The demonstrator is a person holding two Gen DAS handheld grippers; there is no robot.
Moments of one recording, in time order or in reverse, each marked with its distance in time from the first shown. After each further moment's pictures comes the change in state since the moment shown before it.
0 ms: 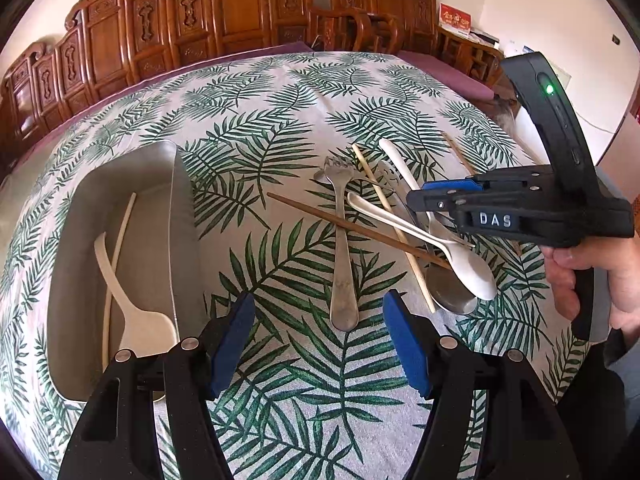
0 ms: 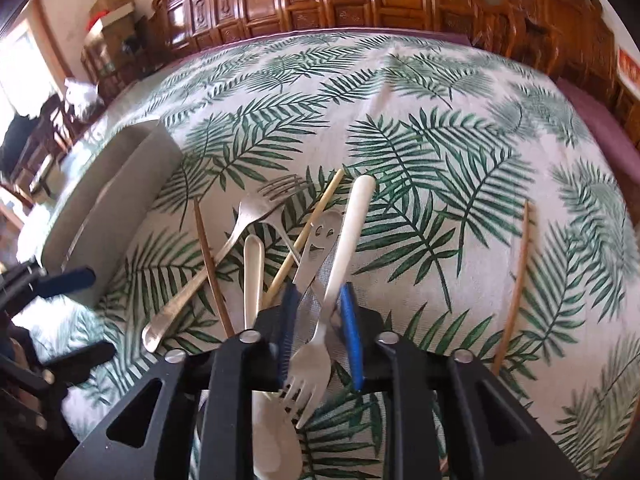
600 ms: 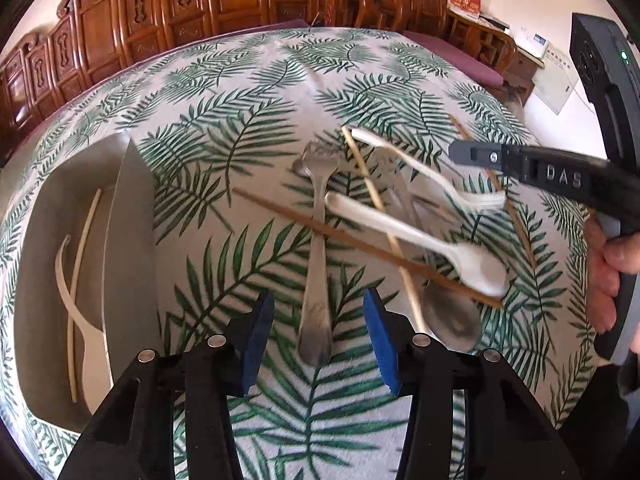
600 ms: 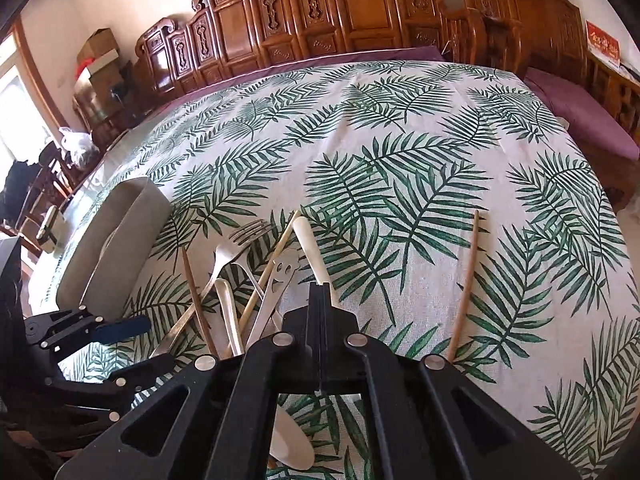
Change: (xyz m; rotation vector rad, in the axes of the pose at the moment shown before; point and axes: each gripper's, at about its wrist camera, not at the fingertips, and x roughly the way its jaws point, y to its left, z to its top) left arm 0.043 -0.021 0.019 -0.015 0.076 0.008; right arm -0.031 -0.034 0.002 0.096 -0.113 0.016
